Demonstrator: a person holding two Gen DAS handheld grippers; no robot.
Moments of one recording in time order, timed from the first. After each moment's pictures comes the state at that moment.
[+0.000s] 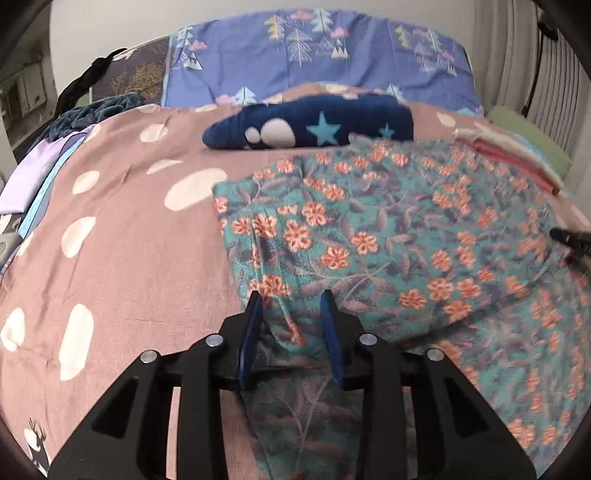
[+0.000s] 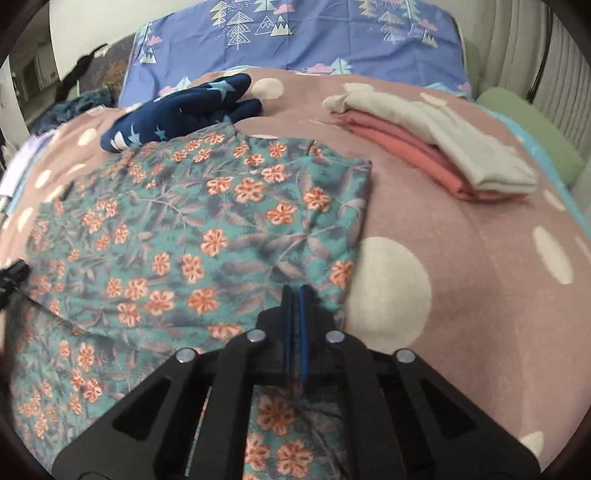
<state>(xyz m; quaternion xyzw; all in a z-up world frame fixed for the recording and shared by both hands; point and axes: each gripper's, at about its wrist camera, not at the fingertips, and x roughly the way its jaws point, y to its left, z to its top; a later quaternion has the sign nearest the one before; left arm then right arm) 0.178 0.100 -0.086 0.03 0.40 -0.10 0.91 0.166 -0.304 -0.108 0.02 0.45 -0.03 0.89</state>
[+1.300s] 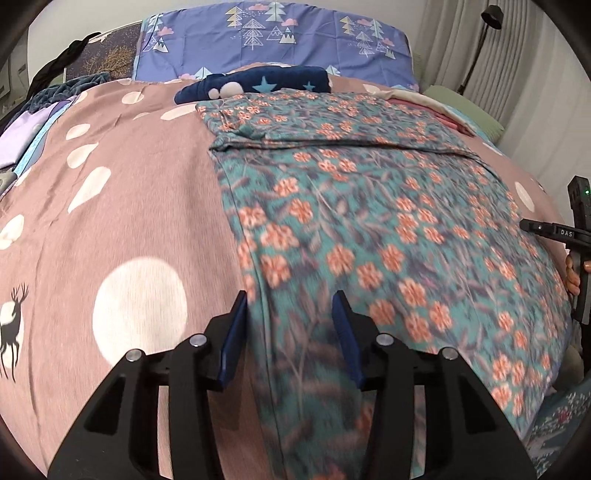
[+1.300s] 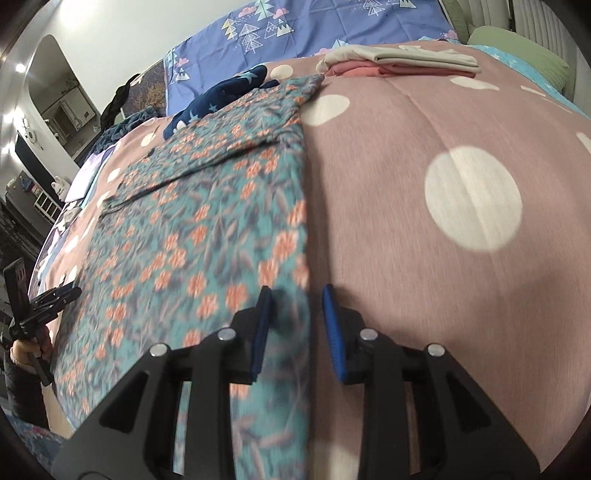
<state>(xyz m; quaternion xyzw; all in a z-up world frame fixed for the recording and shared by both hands) -0.005 0.139 -0.101 0.03 0.43 -0.20 0.88 -0.048 -0.361 -0.118 0.15 0.45 0.08 0.88</state>
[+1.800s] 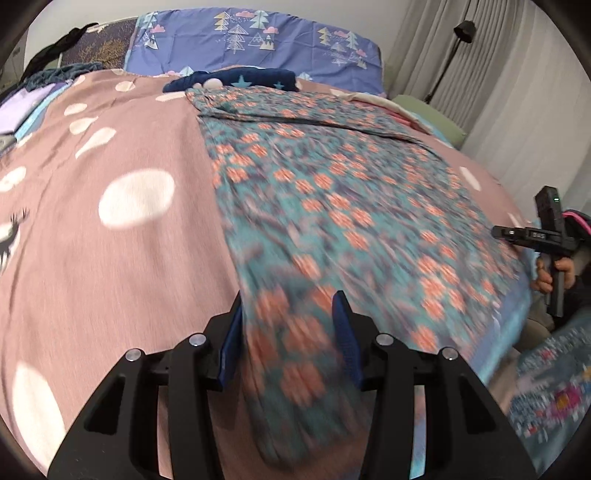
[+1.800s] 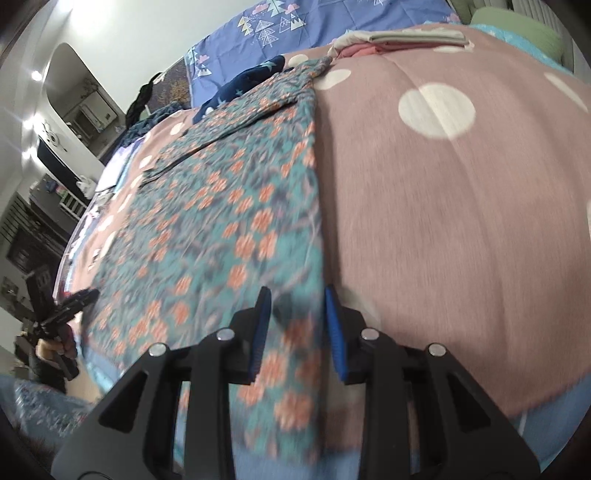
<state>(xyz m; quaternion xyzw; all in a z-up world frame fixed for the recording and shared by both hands) -0.106 0.164 -0.107 -0.02 0.42 -0.27 0.87 -0.138 -0.372 -0.121 0.19 0.45 0.13 0.86</state>
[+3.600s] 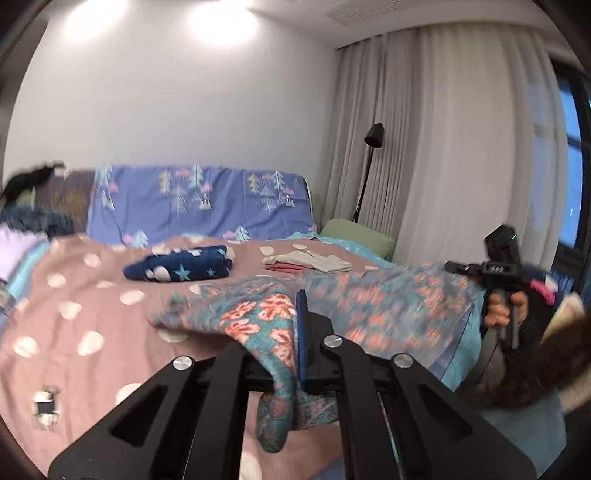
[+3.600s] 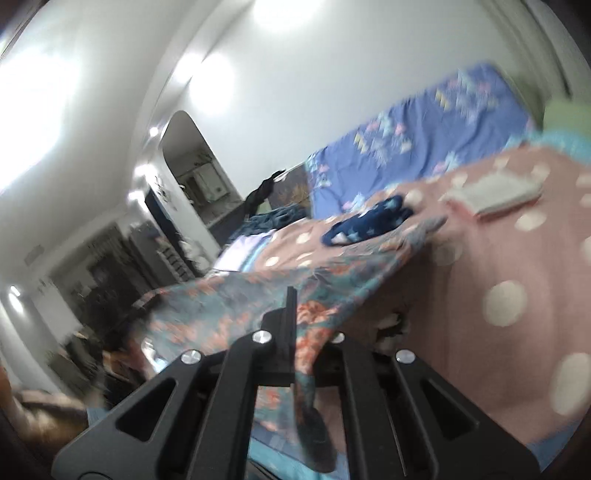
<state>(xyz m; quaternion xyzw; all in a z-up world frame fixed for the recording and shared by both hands) -0.199 0.147 0.096 -0.02 0.14 -0.34 0.93 -0.213 -0.386 0.066 0.21 0.20 0.27 0.92</state>
